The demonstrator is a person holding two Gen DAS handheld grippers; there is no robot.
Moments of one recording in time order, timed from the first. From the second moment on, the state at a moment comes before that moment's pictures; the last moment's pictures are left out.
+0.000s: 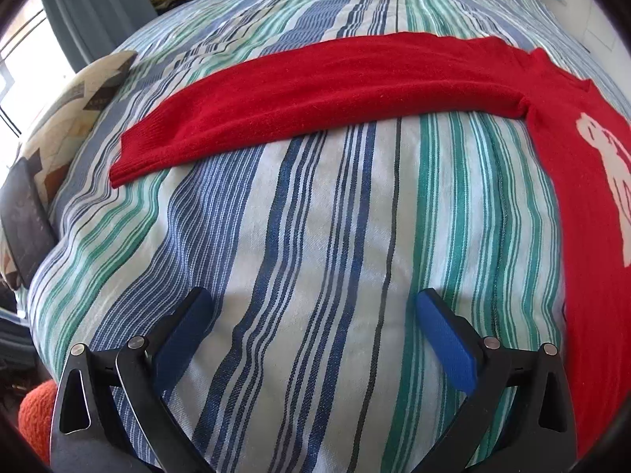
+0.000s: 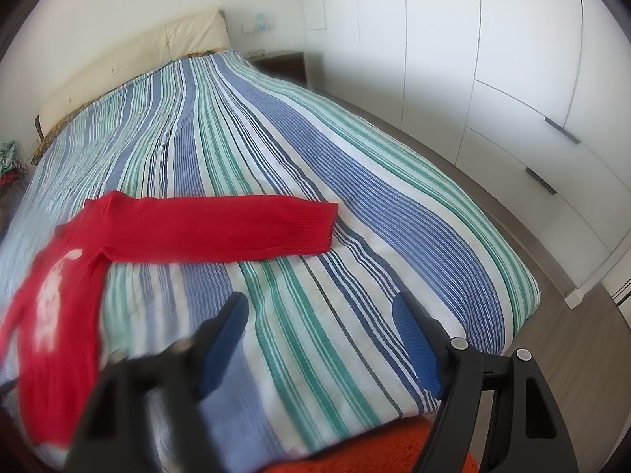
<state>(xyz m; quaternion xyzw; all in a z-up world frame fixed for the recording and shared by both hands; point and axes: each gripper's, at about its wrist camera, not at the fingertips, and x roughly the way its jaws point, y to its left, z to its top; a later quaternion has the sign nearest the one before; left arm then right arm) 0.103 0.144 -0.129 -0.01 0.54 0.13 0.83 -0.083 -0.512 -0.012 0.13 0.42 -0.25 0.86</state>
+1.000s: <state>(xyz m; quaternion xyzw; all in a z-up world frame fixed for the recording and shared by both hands) 0.099 0.145 -0.097 -0.06 0.46 0.08 0.88 -0.082 -0.510 -0.012 0.13 0.42 -0.25 0.86</state>
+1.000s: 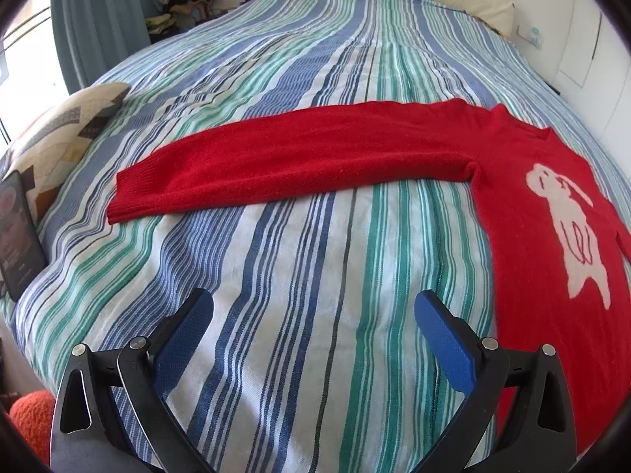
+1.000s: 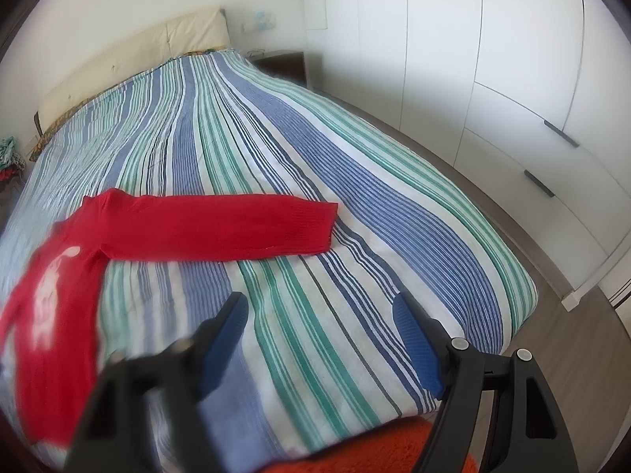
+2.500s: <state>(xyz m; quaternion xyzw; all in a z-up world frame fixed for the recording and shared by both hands) 0.151 0.133 -0.136 0.00 0.46 -0.01 0.89 -0.066 -0.500 -0.021 0.09 0.46 -0.26 0.85</state>
